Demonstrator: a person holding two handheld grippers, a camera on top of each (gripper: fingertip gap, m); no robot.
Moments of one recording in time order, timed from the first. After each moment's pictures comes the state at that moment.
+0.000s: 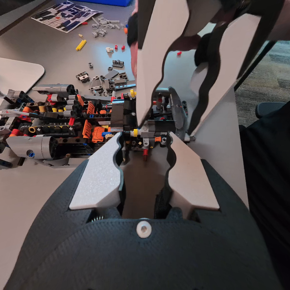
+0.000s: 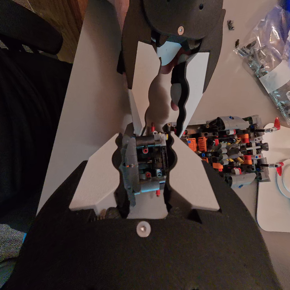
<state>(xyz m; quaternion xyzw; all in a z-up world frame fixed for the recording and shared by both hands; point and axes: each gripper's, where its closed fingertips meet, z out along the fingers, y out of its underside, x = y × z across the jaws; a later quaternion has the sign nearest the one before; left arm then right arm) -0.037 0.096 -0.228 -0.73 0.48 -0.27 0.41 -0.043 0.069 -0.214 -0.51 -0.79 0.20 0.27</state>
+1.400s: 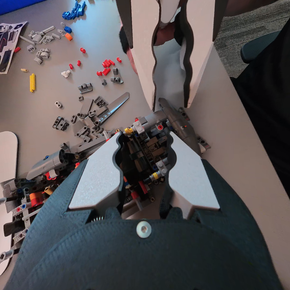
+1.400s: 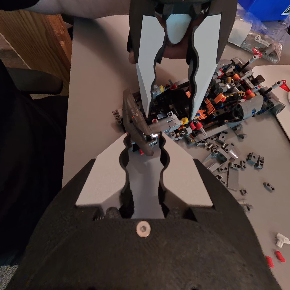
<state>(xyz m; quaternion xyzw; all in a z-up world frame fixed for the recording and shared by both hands) 0.009 0.113 -0.225 -0.62 0.68 -0.25 0.31 0.026 0.080 -0.220 -0.60 -0.65 0.30 0.34</state>
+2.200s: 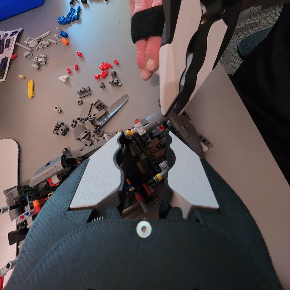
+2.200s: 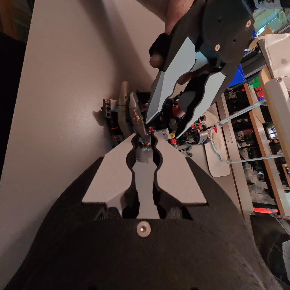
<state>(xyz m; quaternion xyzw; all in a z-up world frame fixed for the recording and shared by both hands) 0.011 0.114 -0.225 -0.60 0.69 -0.25 0.31 0.018 0.082 -0.221 -0.47 -0.72 0.09 0.50</state>
